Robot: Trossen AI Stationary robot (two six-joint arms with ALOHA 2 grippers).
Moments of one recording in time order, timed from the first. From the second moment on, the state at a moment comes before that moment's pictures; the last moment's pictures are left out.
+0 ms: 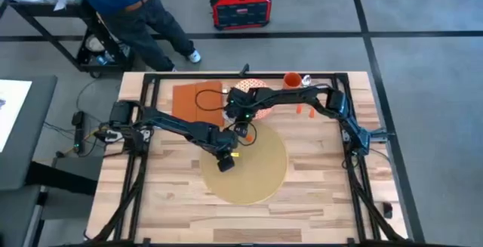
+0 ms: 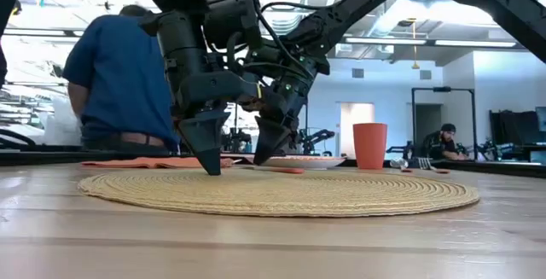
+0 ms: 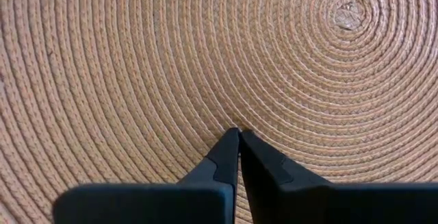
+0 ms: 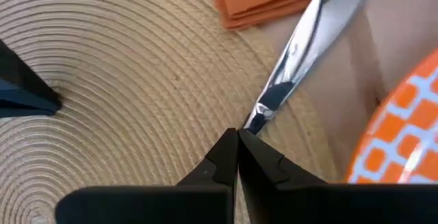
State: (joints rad) left arm -0.03 1.82 1.04 -0.49 -0.03 -0.48; right arm -0.29 2.23 1.66 -0.58 -0.26 -0.01
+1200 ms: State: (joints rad) left arm -0.03 1.82 0.99 -0.45 -0.07 -0.45; right arm -0.10 2.22 1.67 -0.99 -0.27 0.14
